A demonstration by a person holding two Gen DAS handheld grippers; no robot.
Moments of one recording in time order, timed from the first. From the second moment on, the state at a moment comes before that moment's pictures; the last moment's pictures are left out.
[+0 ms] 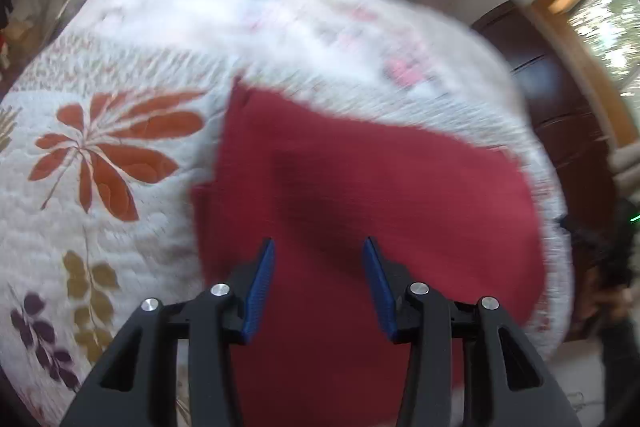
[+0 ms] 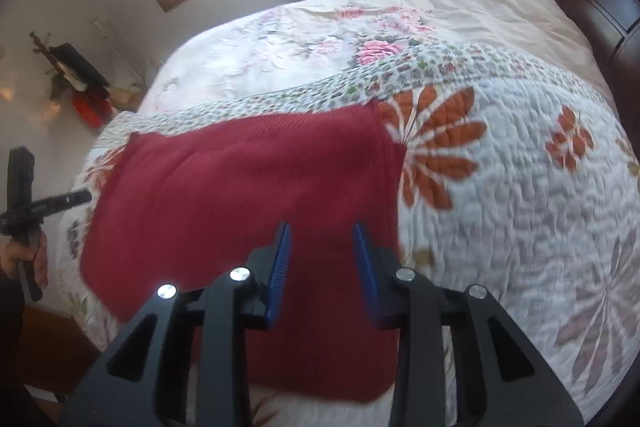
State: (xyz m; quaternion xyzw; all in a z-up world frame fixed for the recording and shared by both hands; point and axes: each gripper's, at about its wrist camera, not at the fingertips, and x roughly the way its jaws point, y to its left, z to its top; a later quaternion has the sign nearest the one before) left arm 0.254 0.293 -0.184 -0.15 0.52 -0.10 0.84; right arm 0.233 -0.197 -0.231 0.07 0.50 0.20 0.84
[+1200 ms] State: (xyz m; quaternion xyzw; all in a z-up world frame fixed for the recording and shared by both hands) left arm 0.286 0.408 -0.287 -0.46 0.60 -0.16 0.64; right arm 0.011 0.156 -0.252 -0.49 0.28 0.25 0.79
